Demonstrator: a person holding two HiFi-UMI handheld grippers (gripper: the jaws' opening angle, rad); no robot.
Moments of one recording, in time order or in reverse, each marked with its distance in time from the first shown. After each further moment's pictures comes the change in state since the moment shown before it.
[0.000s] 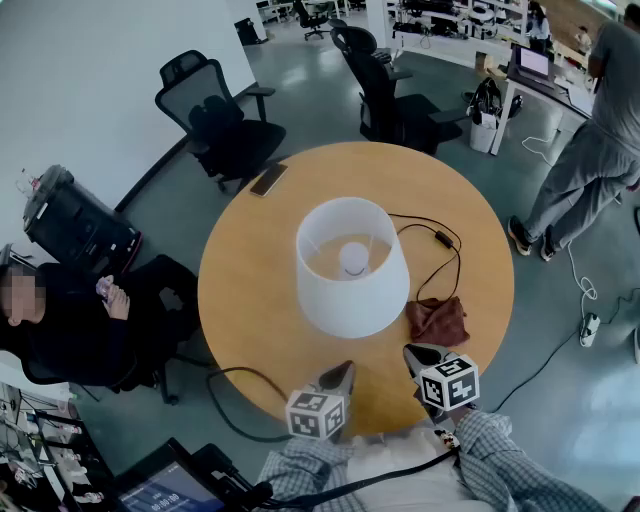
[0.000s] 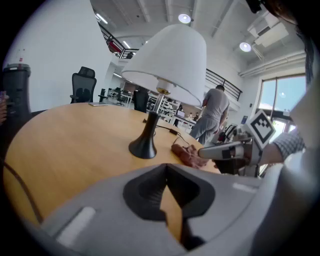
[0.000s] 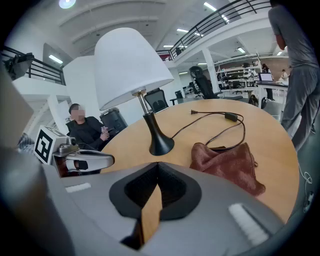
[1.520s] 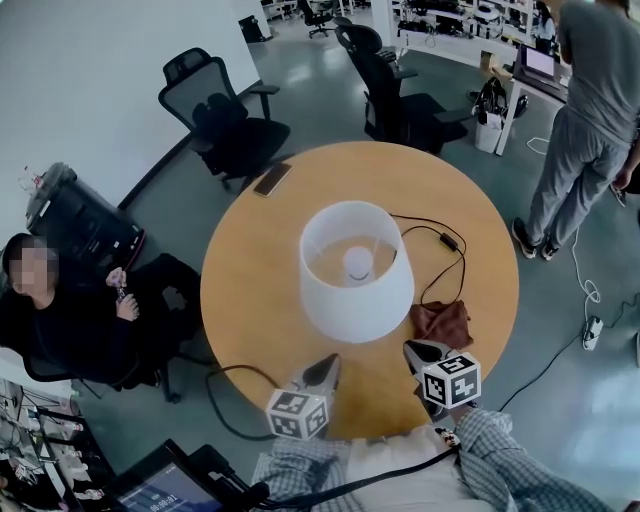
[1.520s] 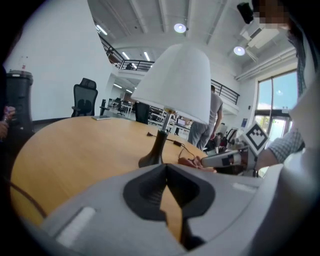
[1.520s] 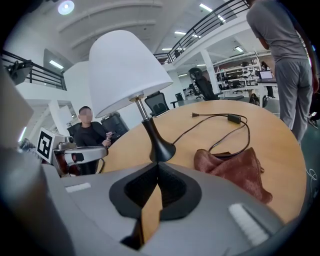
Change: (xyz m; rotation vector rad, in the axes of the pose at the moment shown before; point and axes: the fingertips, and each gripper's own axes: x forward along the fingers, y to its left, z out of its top) left arm -0.018 0.023 0.038 0.059 -0.117 0.012; right arm 0.009 -0.004 0.017 0.023 -0.038 0.027
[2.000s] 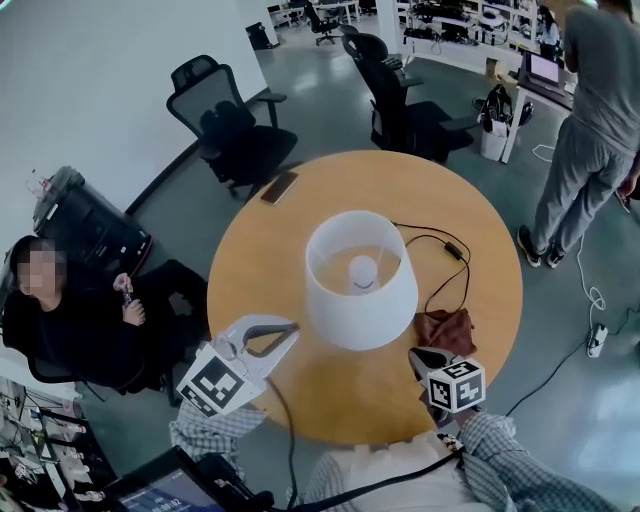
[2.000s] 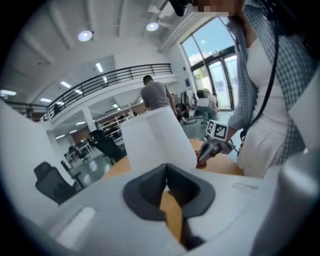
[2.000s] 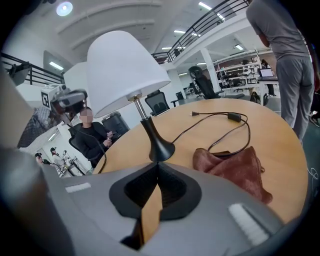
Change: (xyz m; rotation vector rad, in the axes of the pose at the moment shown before) left arm -0.067 -0.005 0.162 0.849 0.094 -0.271; right arm 0.001 -0.005 -0.002 0.008 0.014 0.014
